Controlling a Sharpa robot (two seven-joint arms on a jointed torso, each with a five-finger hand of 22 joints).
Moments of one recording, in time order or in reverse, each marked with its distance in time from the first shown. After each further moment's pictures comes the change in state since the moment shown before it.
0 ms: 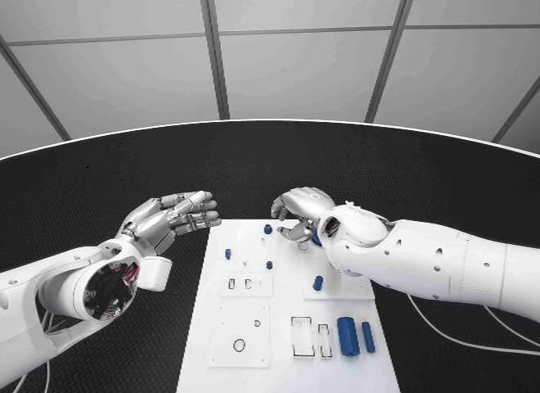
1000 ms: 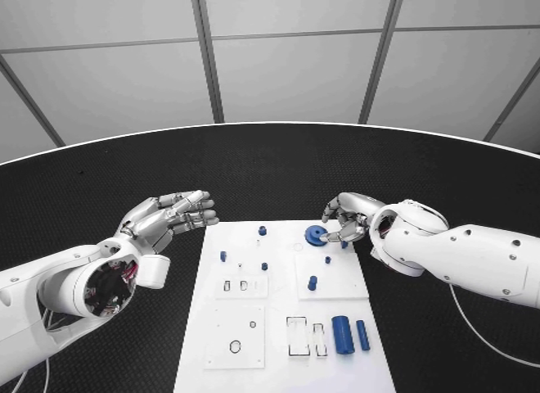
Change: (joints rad) left arm -0.001 0.010 0.000 -0.028 0.000 0.007 -0.003; left_hand 0.000 0.000 0.006 0.000 0.000 0.000 0.000 0.000 0.000 0.000 0.000 -0.004 0.000 0.000 0.000 -0.004 0.000 0.000 0.000 0.000 0.000 0.000; right arm 0.001 -0.217 0.008 0.073 0.301 0.123 -0.069; right_hand 0.116 0.044 -0.433 0.220 0.081 -0.108 0.018 0.098 0.074 0.201 -0.005 1.238 1.102 0.003 -0.007 0.152 0.077 -0.028 0.016 -0.009 0.103 0.000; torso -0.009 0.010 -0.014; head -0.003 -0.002
